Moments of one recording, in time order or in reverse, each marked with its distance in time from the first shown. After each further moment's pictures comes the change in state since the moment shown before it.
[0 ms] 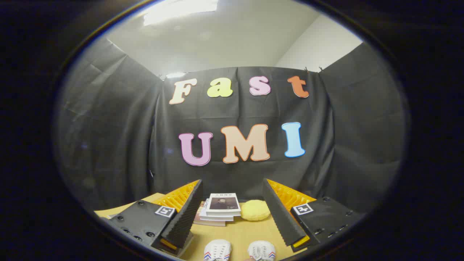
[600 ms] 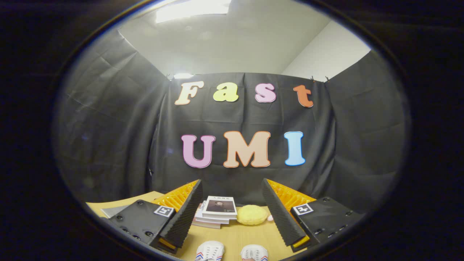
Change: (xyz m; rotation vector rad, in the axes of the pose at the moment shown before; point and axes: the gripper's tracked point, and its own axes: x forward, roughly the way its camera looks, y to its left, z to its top) arm -0.003 0.005 0.004 -0.053 -0.043 0.015
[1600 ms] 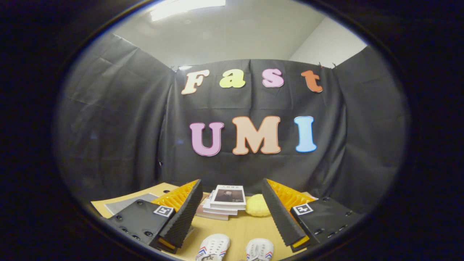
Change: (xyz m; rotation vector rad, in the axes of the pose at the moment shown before) arm 0.008 0.016 -0.046 0.059 0.138 0.119
